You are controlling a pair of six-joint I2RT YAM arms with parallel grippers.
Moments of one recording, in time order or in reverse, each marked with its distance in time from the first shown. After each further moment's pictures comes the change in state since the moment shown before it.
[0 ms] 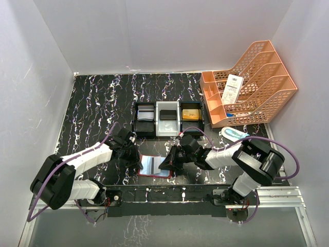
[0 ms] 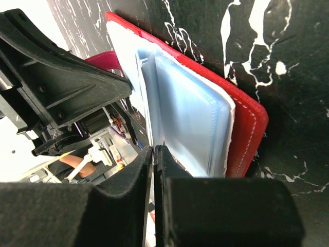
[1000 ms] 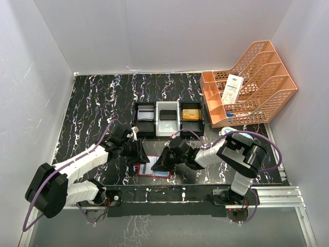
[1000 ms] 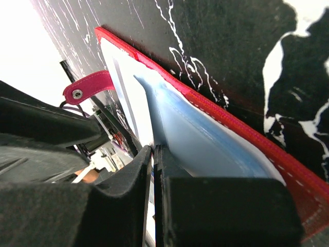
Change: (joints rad) left arm 0.000 -0.118 0.016 0.074 0.112 -0.030; right arm 0.087 0.174 0.111 0.039 0.069 0.084
